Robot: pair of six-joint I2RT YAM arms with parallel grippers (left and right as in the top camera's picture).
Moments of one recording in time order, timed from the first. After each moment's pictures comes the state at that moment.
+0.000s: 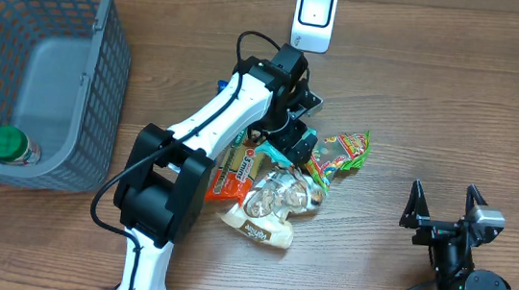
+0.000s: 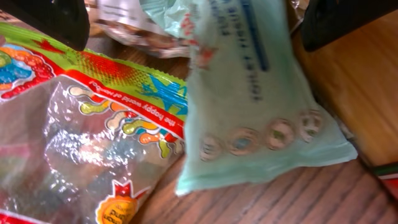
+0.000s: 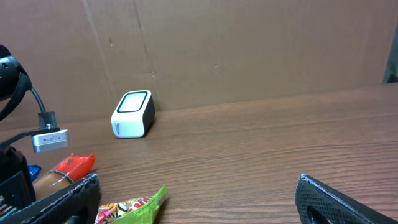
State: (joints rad) left arm -0.48 2.12 1.66 -1.00 0.27 0.18; right arm -0.10 0.01 0.02 -0.02 -0.16 0.15
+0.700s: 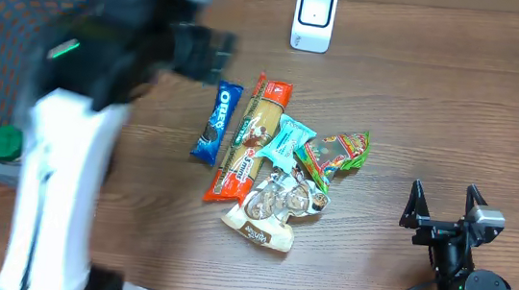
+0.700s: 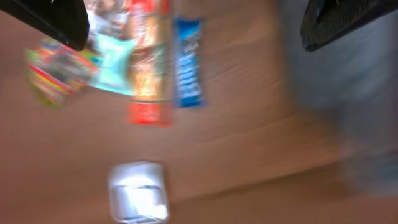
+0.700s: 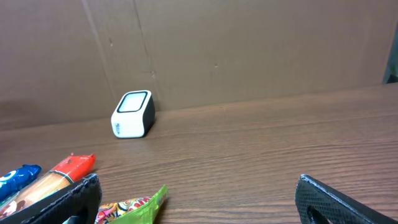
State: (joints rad) left arm -0.16 1.58 2.18 -1.41 -0.04 0.02; right arm -0.10 0.01 0.02 -0.02 -0.16 0.15
